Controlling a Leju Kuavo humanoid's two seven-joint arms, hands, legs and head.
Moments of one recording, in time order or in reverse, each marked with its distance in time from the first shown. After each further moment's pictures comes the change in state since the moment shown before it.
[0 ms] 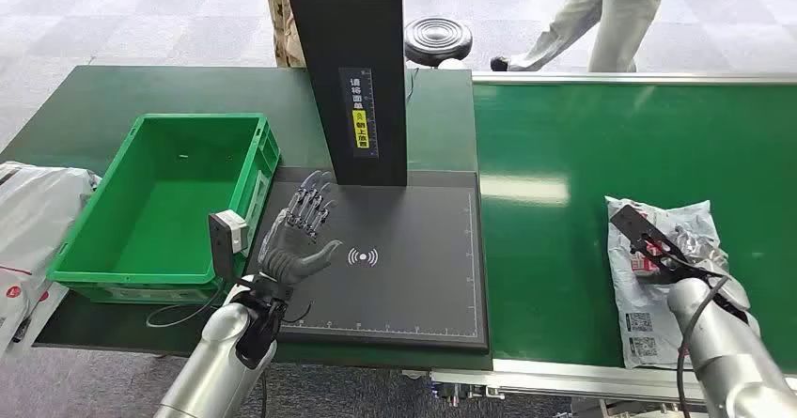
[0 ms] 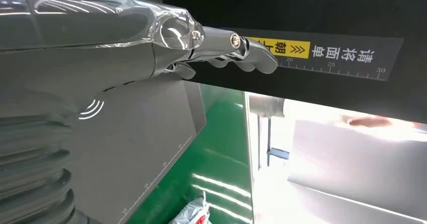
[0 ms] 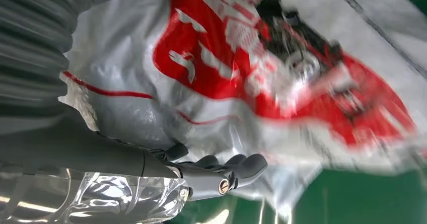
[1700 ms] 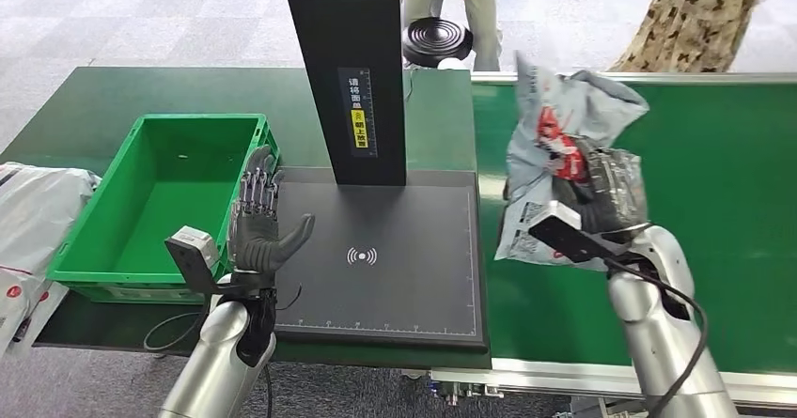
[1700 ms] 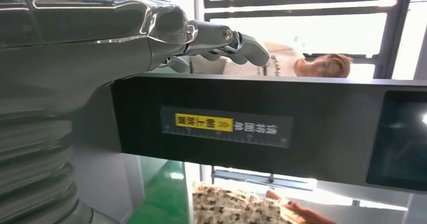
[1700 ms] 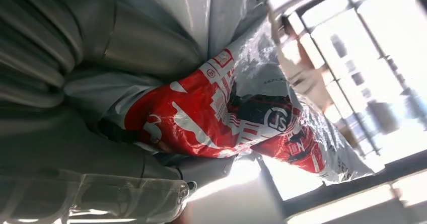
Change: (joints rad) left arm 0.015 -0.042 0.053 -0.073 -0.126 0.305 -0.219; right arm 0.165 0.161 0.191 -0.765 -0.132 -0.215 -0.664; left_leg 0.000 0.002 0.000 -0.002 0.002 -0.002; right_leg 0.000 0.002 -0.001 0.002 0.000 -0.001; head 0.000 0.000
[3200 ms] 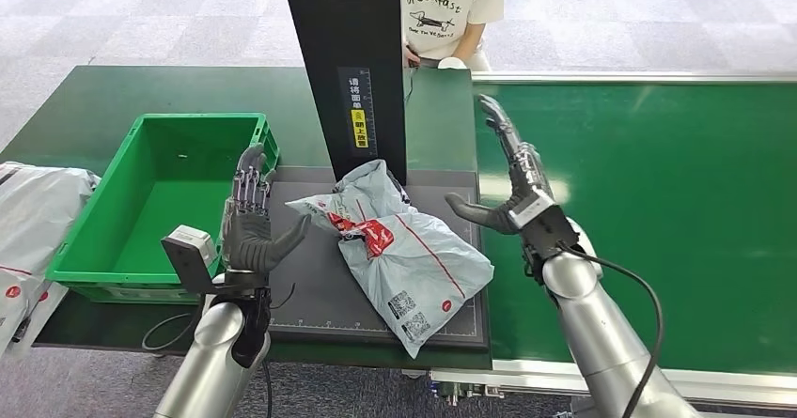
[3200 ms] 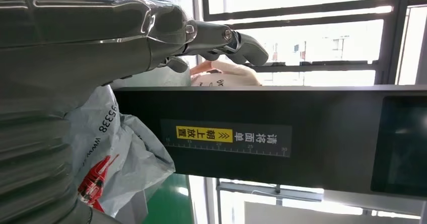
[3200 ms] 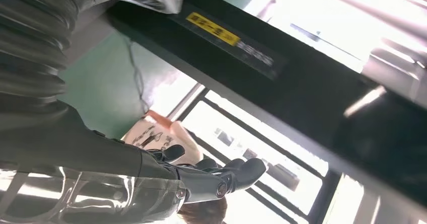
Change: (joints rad) left arm 0.022 0.015 0.002 -0.047 -0.055 0.043 0.039; right arm -0.087 0.131 0.187 0.153 -0.641 0.140 -0.231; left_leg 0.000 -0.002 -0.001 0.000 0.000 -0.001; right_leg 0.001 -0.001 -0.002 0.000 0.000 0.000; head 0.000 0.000
